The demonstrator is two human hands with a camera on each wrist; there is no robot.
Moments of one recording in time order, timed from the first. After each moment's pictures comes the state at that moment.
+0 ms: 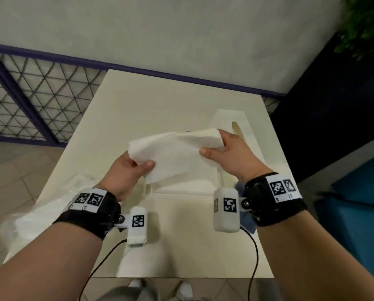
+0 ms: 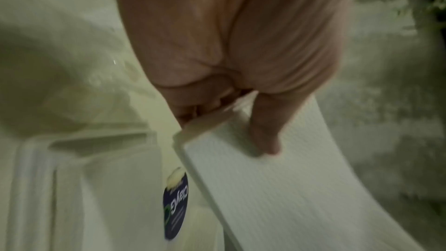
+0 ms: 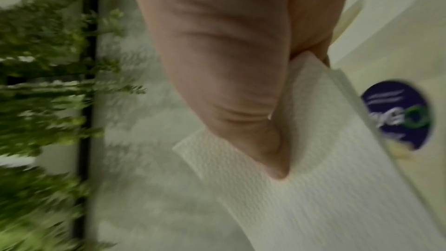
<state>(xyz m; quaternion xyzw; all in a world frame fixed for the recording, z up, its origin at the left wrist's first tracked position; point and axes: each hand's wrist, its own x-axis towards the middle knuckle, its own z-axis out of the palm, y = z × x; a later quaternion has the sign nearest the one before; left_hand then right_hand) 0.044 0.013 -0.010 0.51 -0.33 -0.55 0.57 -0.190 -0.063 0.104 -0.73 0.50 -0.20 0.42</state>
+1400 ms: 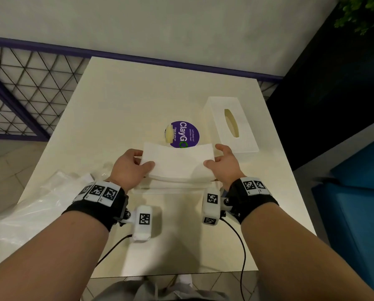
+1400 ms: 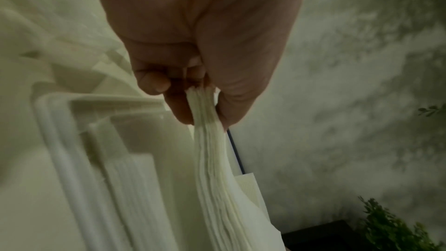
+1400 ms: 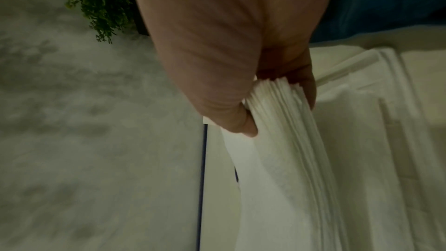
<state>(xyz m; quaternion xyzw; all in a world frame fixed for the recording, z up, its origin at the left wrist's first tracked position) 0.013 -0.025 -0.045 0.76 -0.38 -0.38 0.36 -0.229 -0.100 -0.019 -0.54 0.66 -0.23 0.48</state>
